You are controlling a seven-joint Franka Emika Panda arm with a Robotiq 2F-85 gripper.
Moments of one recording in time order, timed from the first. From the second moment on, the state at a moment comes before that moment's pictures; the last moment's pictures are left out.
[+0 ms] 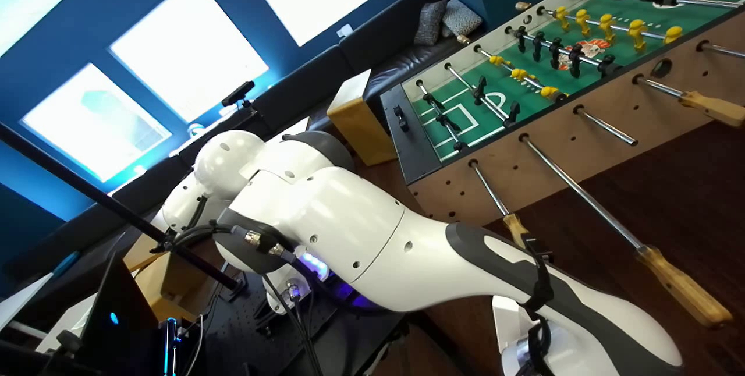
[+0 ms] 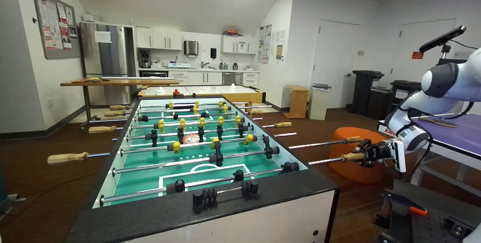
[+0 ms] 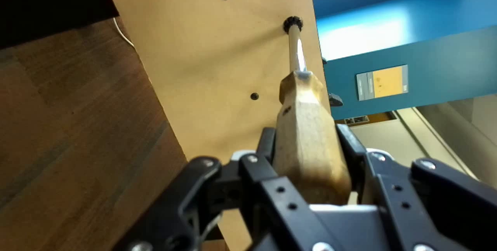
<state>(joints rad) -1.30 1.29 -0.04 -1.25 0.97 1.36 -0.86</state>
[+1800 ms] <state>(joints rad) -1.29 1.31 -0.05 -1.18 0.93 1.23 -0.19</state>
